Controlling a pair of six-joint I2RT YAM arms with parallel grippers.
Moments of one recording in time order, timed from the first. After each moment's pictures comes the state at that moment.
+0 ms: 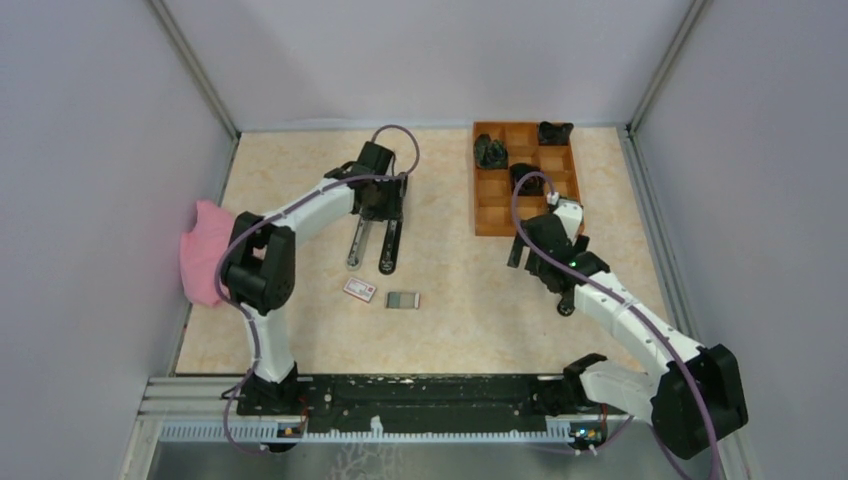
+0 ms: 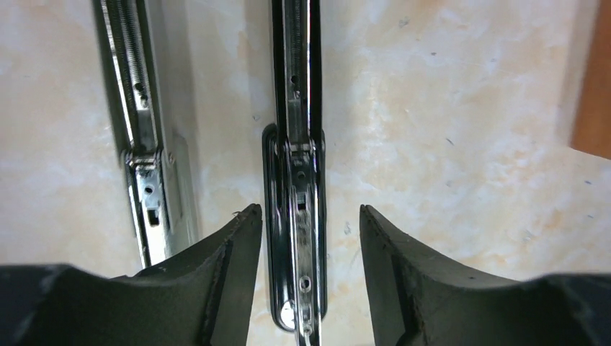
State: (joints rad) left arm -0.47 1.98 1.49 -0.51 -0.04 -0.36; right arm 0.46 1.07 0.69 -0.47 0.44 0.56
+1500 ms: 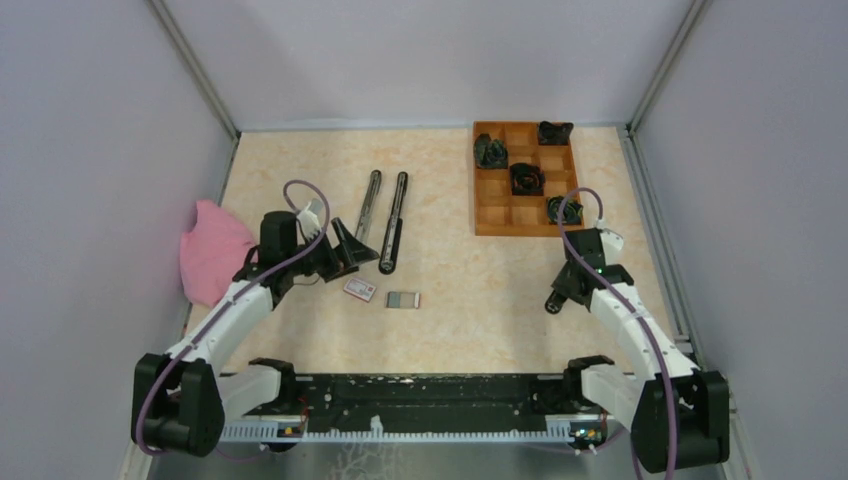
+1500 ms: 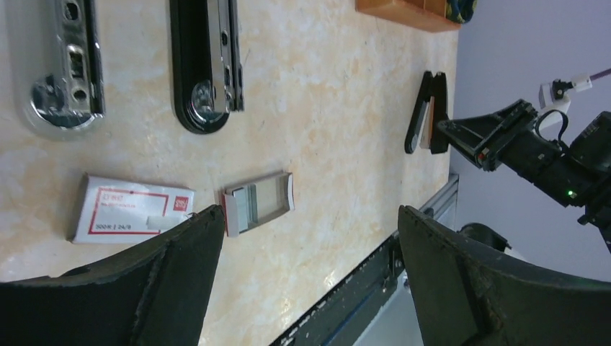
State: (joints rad) left arm -0.18 1.09 0.61 -0.13 0.58 -0.67; right arm 0.13 1.02 0.59 -0.62 0.34 0.65
